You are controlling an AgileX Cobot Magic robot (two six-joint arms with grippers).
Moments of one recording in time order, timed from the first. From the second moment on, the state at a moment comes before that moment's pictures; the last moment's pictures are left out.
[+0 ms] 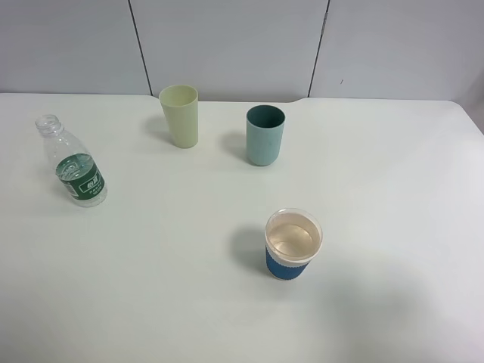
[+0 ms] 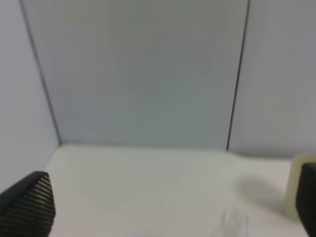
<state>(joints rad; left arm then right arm) 0.02 0.30 -0.65 0.12 0.54 -0.12 -0.05 0.00 -0.50 -0.09 1.05 0.03</state>
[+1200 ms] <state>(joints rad) 0.02 -0.01 -0.58 0.07 1.14 -0.12 -0.05 0.00 -0.50 -0.09 1.05 0.03</state>
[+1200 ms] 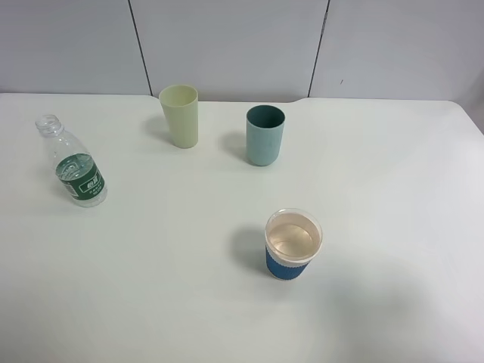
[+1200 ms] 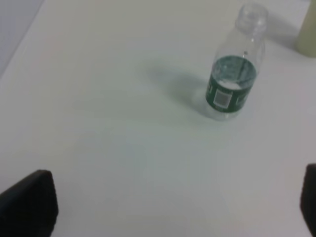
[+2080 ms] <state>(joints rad) 0.02 -0.01 -0.51 0.04 1.06 -0.12 -0.05 0.00 -0.50 -0.09 1.05 0.03</state>
